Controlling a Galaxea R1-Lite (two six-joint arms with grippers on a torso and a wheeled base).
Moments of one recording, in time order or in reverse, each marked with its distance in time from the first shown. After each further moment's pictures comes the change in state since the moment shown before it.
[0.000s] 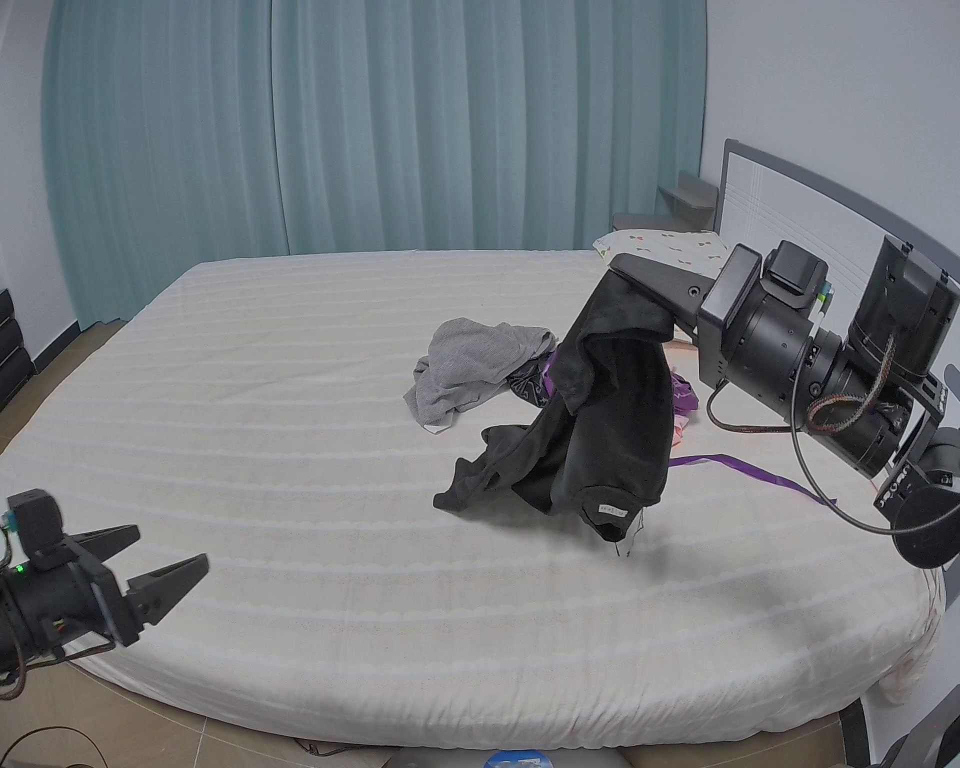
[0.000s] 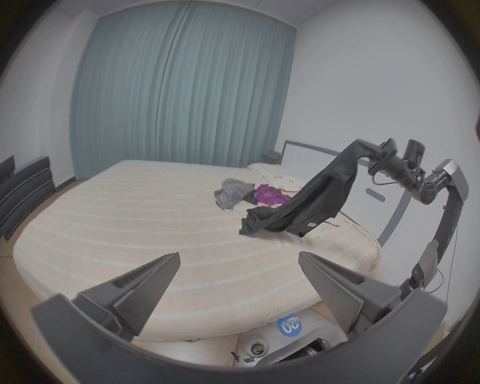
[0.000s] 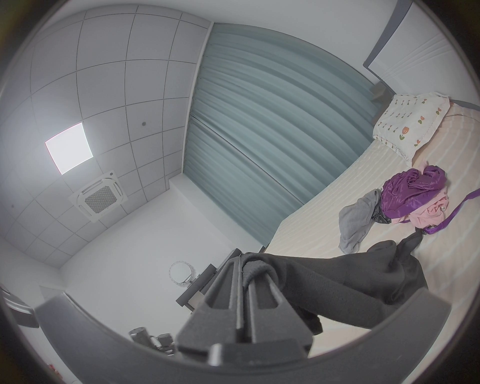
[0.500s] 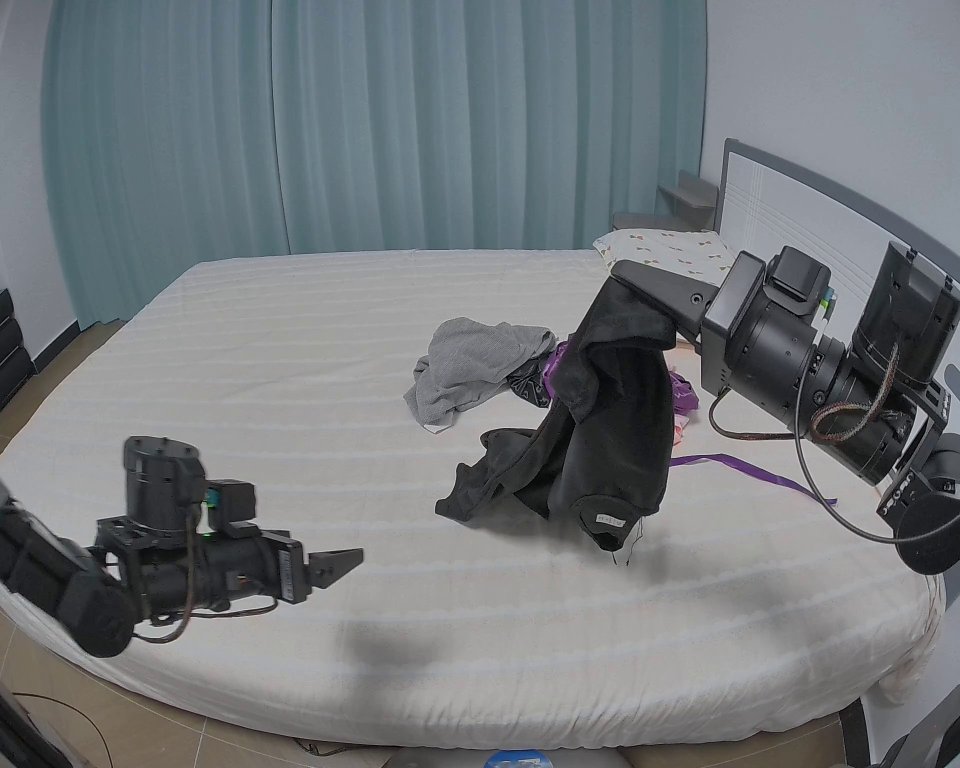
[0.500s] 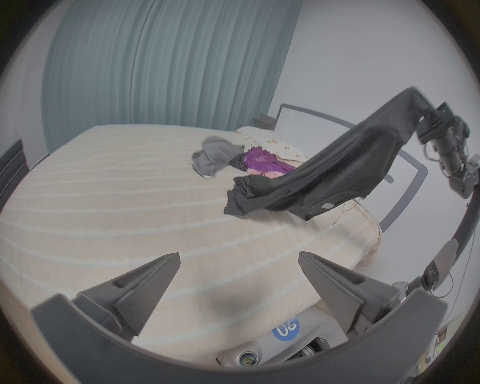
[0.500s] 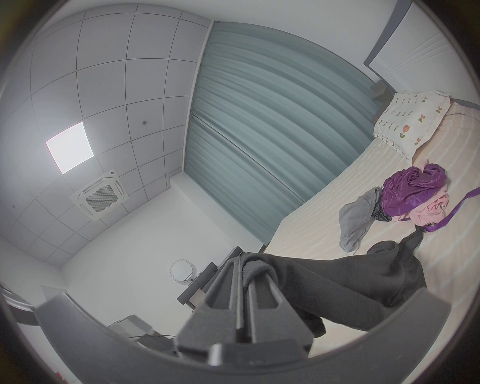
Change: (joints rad) left arm -0.170 0.760 -0.081 -0.475 0.019 -0.061; right arm 0.005 -0.010 0.021 -0.007 0.007 0.000
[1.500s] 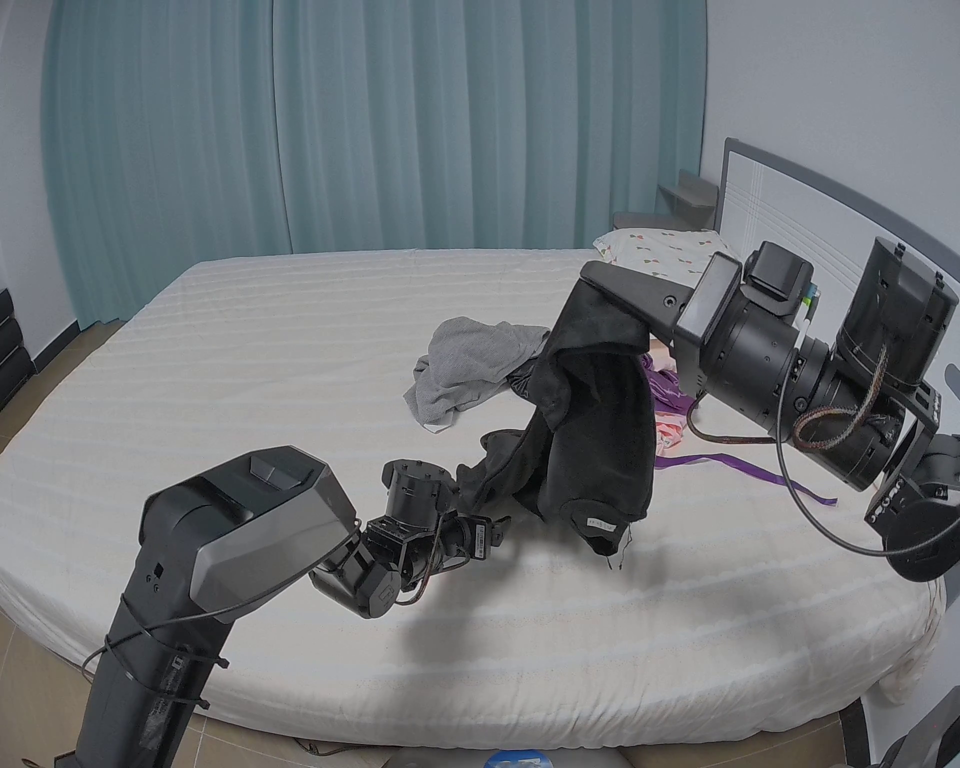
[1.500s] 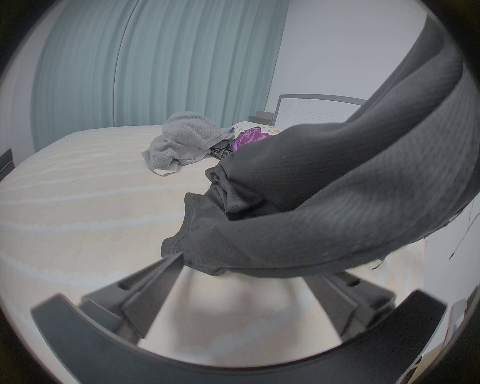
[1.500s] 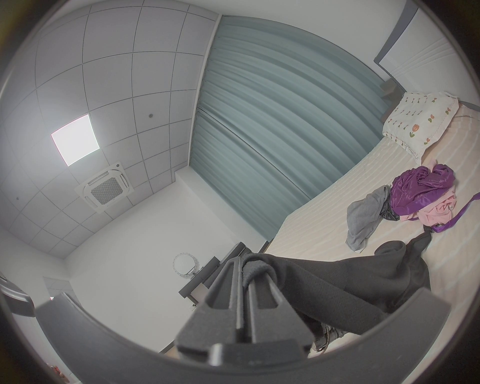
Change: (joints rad) left arm -0.196 0.904 -0.867 -0.128 0.210 -0.050; right arm 0.054 0.022 -0.027 0.001 -0.009 -0.041
